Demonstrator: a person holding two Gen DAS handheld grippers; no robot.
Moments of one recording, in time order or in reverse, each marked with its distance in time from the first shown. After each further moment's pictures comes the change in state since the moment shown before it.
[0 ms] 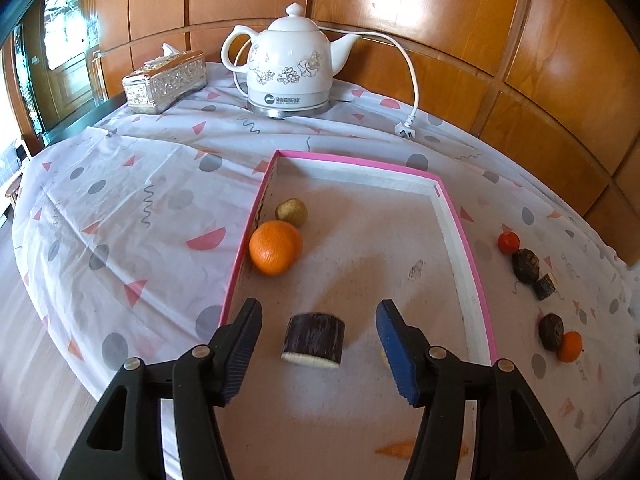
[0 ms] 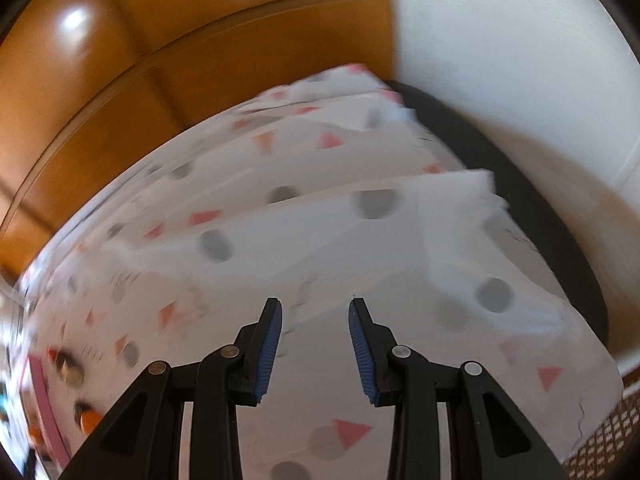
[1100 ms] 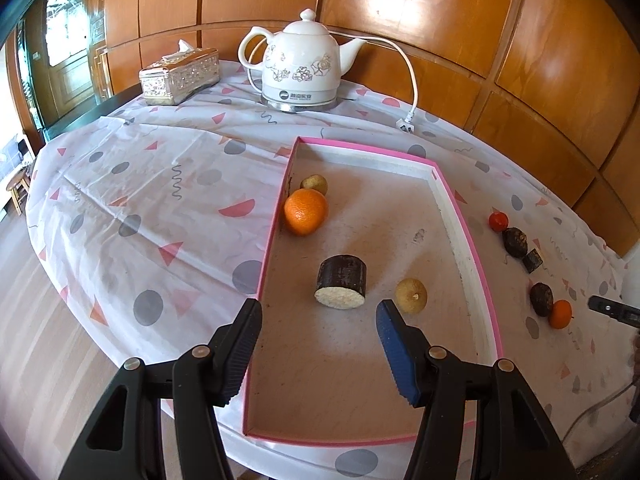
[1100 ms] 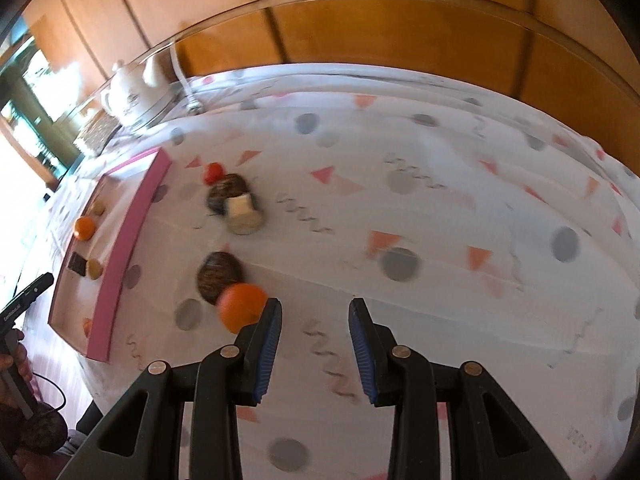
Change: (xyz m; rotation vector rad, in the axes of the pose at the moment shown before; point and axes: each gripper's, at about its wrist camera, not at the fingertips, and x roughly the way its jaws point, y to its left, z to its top) left arm -0.036 0.022 -0.032 -0.013 -0.007 -0.016; right arm -0.001 0.200 -0.091 -0.682 0.161 0.395
